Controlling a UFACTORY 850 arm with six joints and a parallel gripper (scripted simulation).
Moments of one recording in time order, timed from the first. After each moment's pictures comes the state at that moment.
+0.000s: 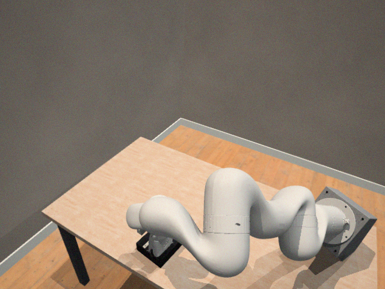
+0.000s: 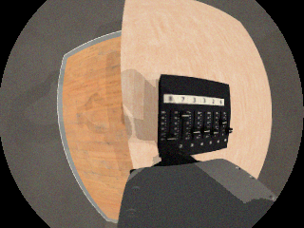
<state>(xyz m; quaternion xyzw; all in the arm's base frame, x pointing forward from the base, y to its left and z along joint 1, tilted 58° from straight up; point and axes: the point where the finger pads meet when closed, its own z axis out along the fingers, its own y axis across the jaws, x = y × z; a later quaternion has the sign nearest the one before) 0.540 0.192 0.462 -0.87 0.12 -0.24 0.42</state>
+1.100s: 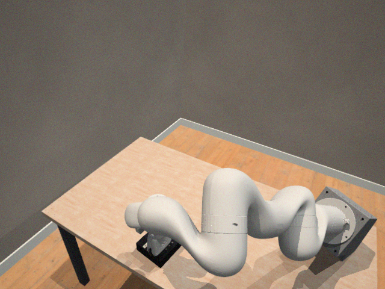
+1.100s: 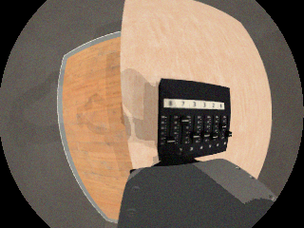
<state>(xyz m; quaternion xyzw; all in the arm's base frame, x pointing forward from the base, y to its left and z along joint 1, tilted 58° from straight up) 0.546 0.188 0.465 -0.87 0.12 -0.24 0.42</state>
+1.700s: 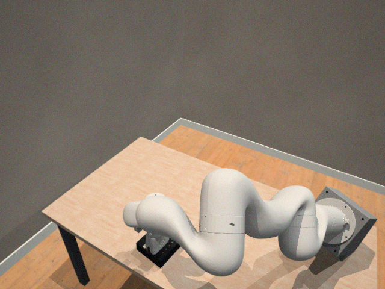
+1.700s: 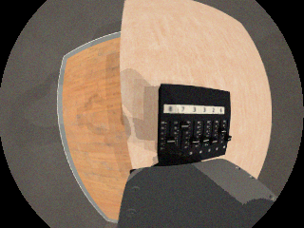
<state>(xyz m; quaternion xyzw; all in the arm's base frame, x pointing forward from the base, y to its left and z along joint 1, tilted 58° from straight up) 0.554 0.185 0.468 -0.87 0.12 -0.24 0.42</state>
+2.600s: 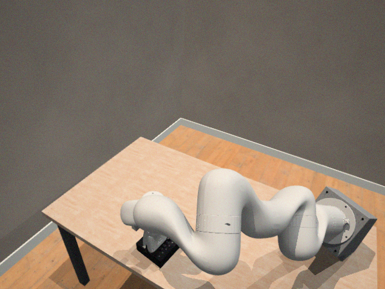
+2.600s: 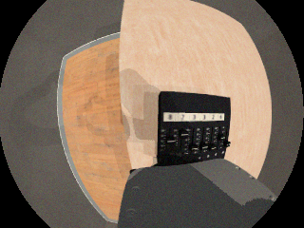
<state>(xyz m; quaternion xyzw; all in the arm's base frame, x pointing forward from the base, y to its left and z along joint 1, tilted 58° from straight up) 0.565 0.179 0.472 -0.87 0.12 -0.24 0.42</state>
